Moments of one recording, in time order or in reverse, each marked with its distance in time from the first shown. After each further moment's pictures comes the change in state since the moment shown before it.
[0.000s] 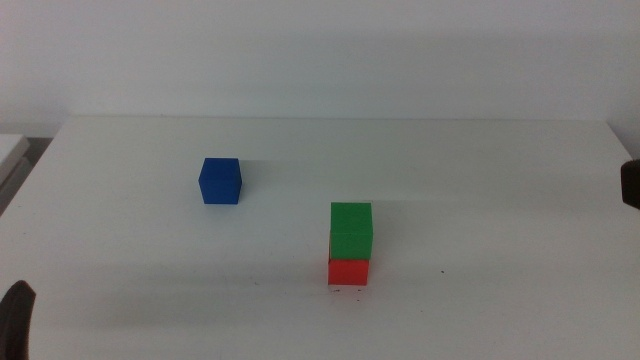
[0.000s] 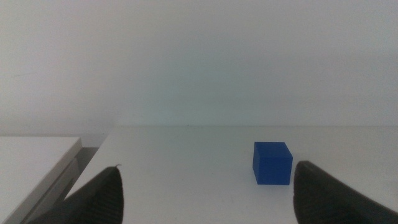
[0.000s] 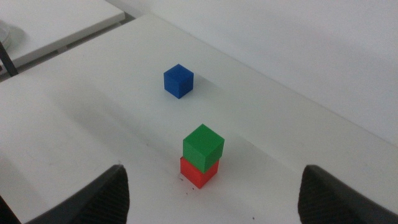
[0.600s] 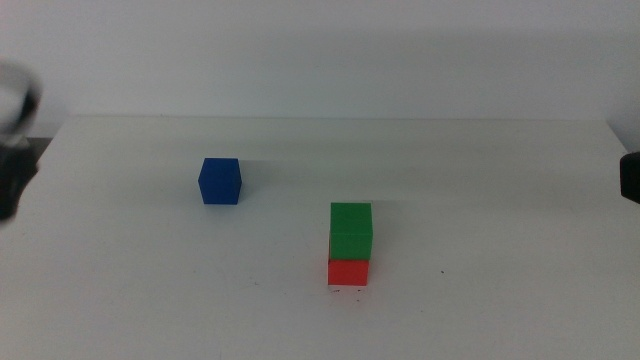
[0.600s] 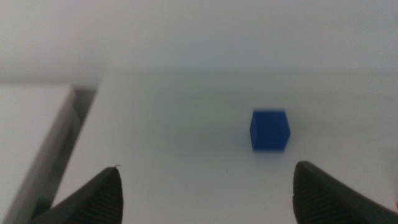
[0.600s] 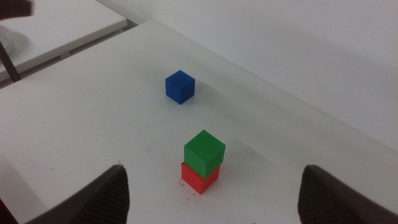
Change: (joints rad) left arm 0.000 0.687 -0.691 -0.007 0.444 0.000; right arm 0.000 0.000 0.002 0.000 -0.024 -0.002
